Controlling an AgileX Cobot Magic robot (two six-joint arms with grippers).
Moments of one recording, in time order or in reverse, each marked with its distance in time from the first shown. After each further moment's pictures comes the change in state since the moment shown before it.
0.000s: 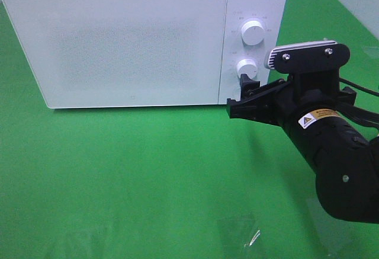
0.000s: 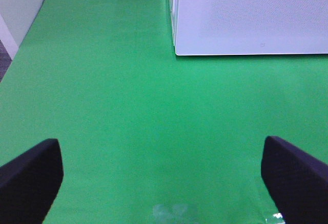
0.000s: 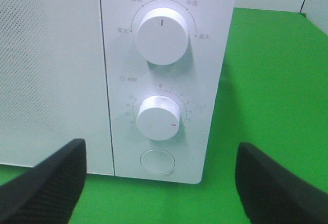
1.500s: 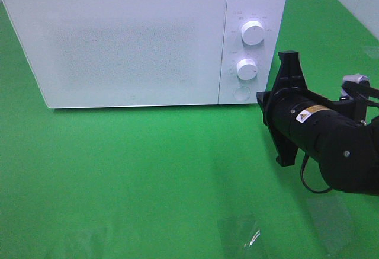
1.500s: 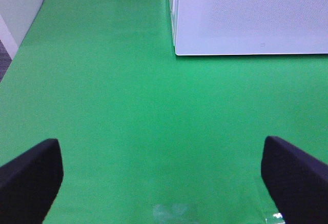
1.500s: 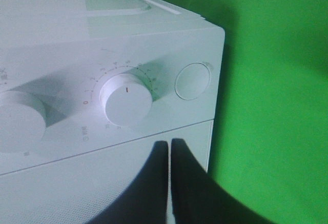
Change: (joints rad) left arm 0.000 0.000 0.000 0.000 0.000 0.000; right arm -0.131 0.028 -0.054 -0.129 0.268 1.583
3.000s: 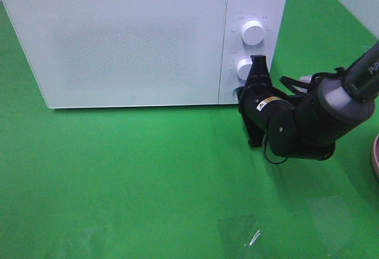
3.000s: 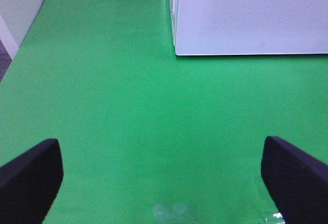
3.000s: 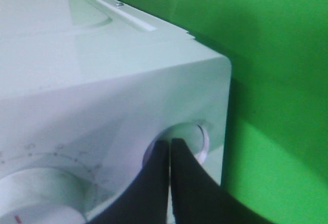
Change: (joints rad) left arm 0.000 0.000 0.000 0.000 0.000 0.000; right arm -0.136 0.377 -0.320 -0.151 -0.027 0.111
